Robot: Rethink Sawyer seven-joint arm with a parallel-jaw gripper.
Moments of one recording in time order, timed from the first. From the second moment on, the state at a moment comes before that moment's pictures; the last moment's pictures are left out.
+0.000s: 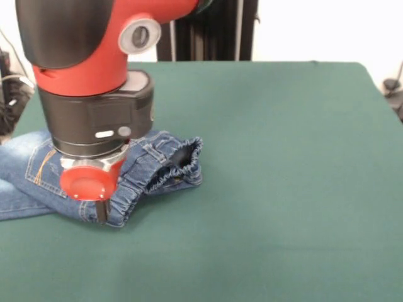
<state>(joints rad) -0.77 -0.43 1.11 1.74 1.86 -1.07 0.97</state>
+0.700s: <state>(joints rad) -0.73 -0.25 1.02 1.69 1.63 -0.97 0.97</state>
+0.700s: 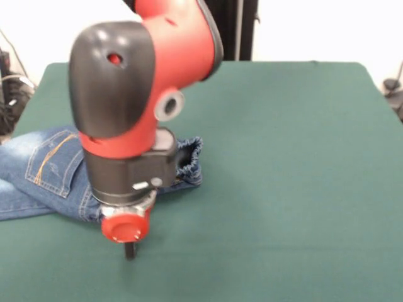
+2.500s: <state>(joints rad) -0.74 -0.29 0.96 1.74 1.56 -0.88 0.97</state>
